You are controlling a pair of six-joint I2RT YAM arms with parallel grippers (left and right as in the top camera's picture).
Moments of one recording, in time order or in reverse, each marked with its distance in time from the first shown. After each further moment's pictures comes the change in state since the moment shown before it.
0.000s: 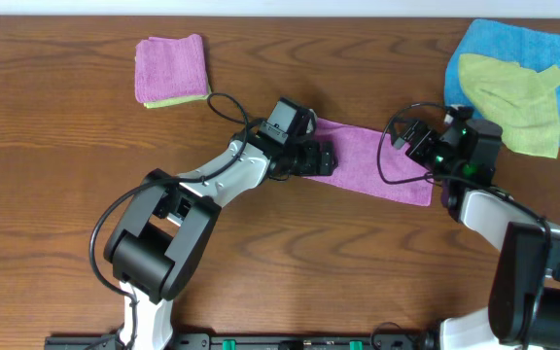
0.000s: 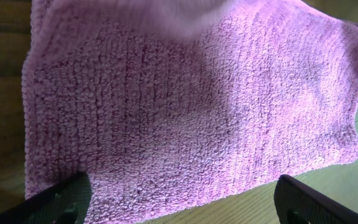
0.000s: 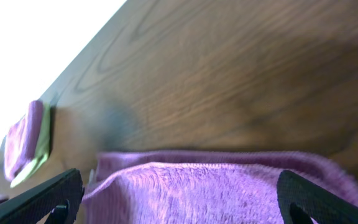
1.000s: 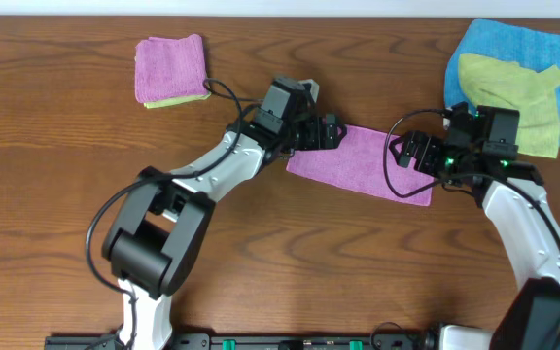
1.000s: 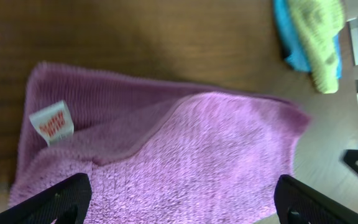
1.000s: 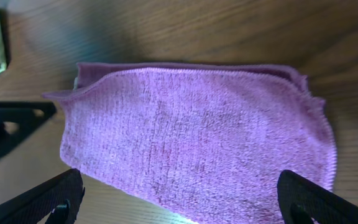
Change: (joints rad) left arm 0.032 0.019 0.054 0.182 0.031 -0.058; right arm -0.004 -0.192 0.230 -0.813 0.023 -0.372
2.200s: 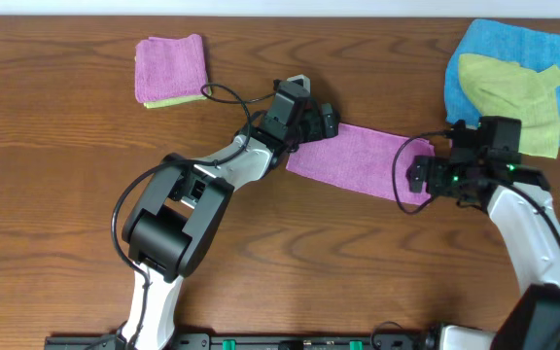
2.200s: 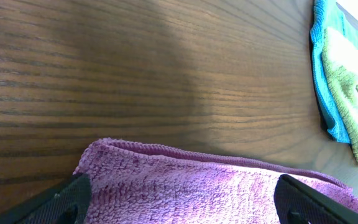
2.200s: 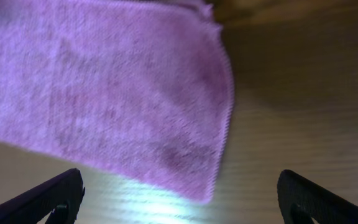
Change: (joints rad) left arm -0.006 0.109 0.001 0.224 -0.218 -0.107; right arm -0.042 -0.004 -0.014 -0.151 0.225 -0.241
